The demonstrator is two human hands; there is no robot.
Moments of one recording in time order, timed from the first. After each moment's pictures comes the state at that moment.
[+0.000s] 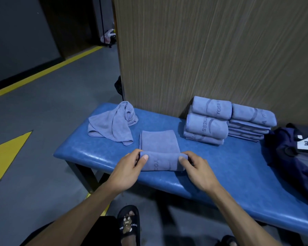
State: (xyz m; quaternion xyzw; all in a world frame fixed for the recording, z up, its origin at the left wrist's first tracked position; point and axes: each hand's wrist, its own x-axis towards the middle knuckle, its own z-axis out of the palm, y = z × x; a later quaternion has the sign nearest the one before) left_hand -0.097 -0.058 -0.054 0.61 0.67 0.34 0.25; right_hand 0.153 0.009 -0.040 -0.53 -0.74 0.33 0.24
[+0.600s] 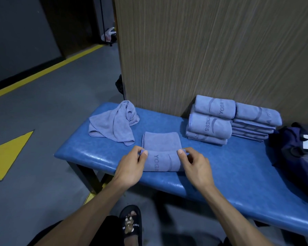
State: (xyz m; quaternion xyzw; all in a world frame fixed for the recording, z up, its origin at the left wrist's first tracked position) left_hand -0.089 -0.044 -0.052 0.53 0.74 0.34 0.24; right_hand 0.131 0.016 -0.055 -0.59 -0.70 0.26 0.31
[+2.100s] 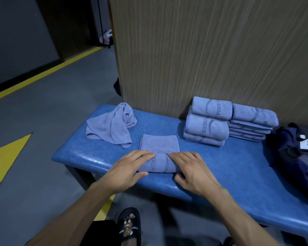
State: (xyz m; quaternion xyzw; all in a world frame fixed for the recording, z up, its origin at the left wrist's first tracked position) left_hand -0.120 -0.045 -0.055 0.81 0.54 0.20 0.12; right_hand 0.149 0.021 -0.046 -0.36 -0.92 0.02 0.13
